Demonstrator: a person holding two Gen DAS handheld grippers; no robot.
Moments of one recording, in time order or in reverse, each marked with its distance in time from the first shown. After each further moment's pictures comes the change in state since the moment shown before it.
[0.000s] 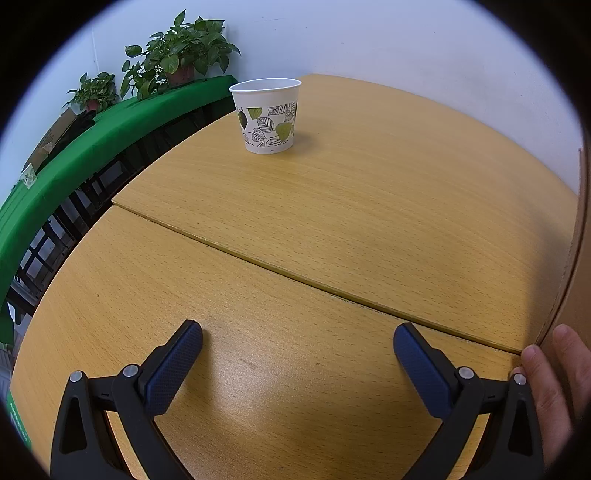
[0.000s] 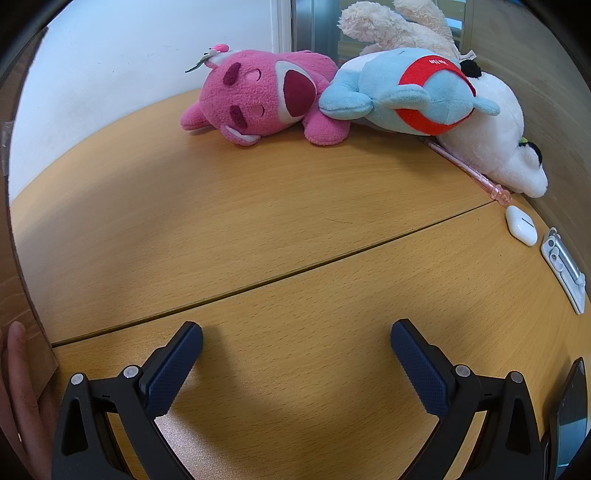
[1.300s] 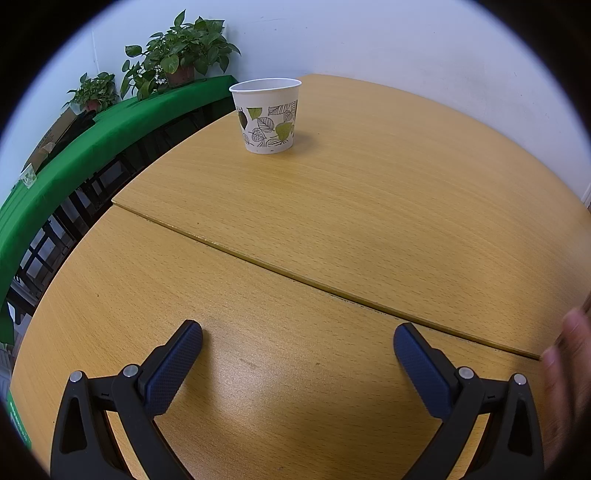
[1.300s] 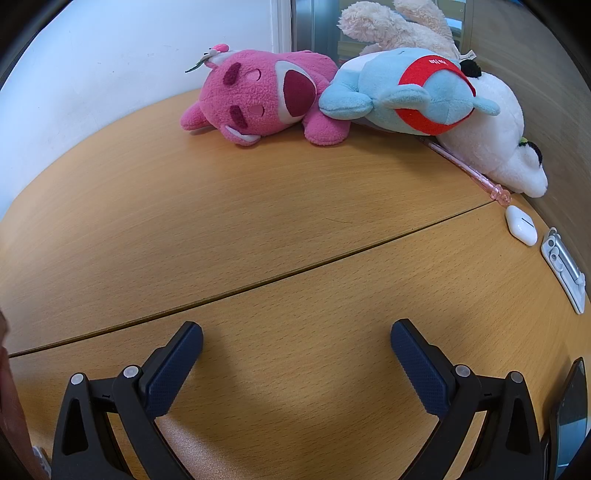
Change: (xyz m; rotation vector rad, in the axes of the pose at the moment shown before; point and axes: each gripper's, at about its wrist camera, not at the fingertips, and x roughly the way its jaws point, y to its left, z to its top) left arm 0.001 0.000 0.000 0.014 0.000 -0.012; right arm -0.003 0.002 0.000 0.000 -0.003 0.001
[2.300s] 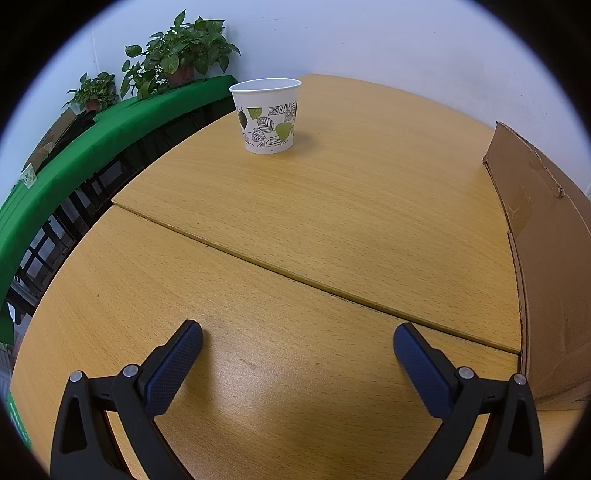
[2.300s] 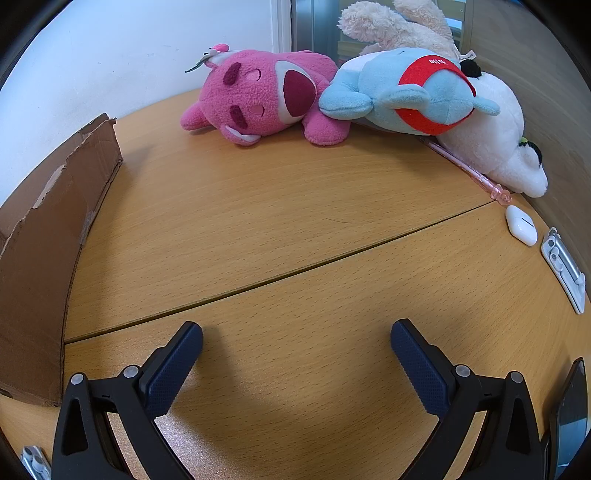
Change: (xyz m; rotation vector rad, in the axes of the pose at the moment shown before) left arm 0.000 0.000 0.000 0.006 0.000 -0.005; right arm -0.003 0.000 0.000 0.000 -0.001 0.001
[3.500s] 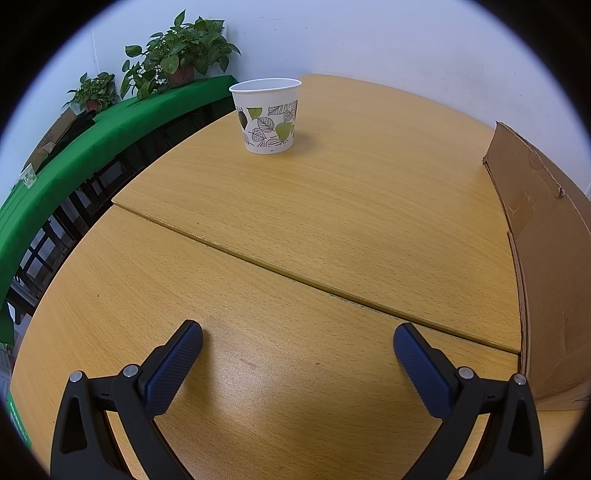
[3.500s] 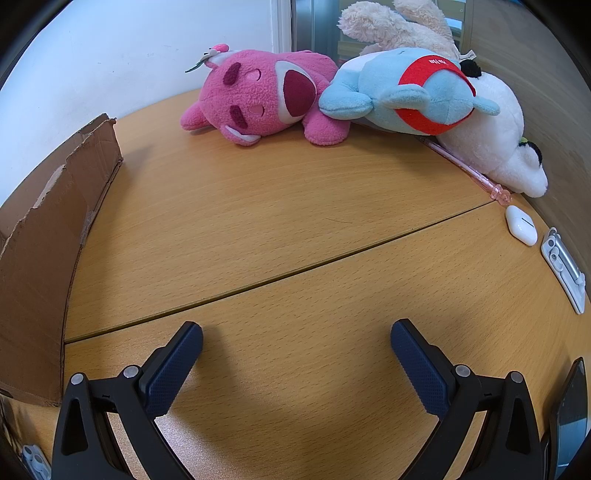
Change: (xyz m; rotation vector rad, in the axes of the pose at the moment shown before) left arm 0.000 0.000 0.000 0.009 0.000 -0.008; right arm 0.000 0.000 0.000 0.000 0.000 0.000
